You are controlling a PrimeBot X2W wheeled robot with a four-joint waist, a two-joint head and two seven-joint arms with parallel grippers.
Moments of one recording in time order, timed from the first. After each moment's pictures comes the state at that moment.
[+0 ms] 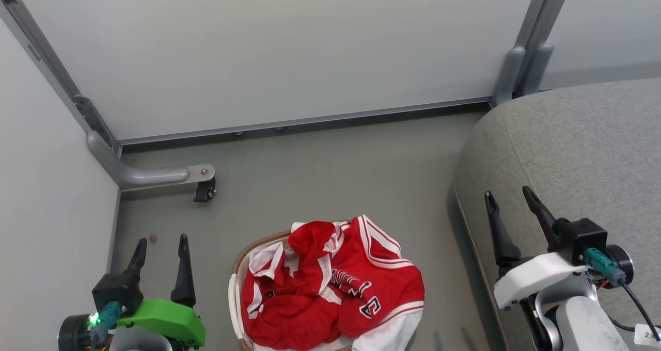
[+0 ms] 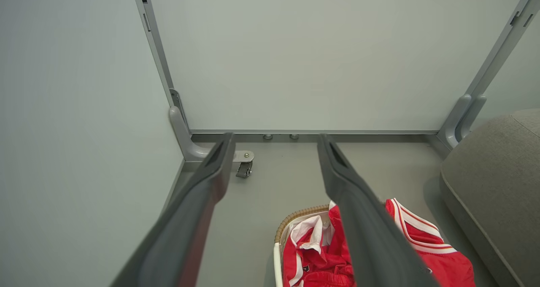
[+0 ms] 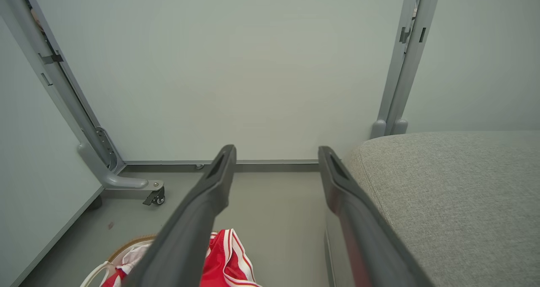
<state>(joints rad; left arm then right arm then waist) -0.07 0.13 -0.10 0.33 -0.27 -0.04 -0.21 -0.15 -0.05 0.01 0.25 0.14 0.13 -0.21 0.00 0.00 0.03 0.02</state>
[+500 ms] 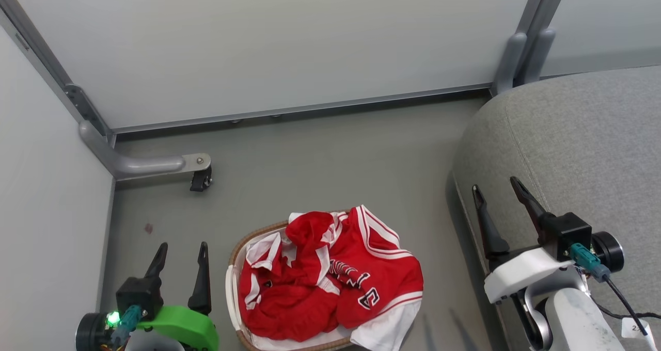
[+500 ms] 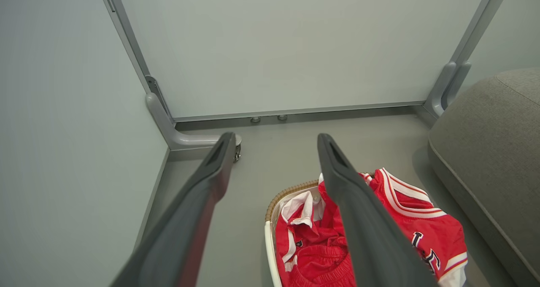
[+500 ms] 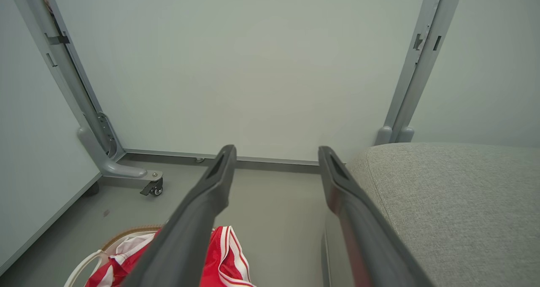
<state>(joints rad) -0.07 0.10 -0.09 0.39 -0.18 -0.10 -0.24 -0.18 -0.05 0.04 0.26 0.08 0.13 -0.24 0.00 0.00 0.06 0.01</state>
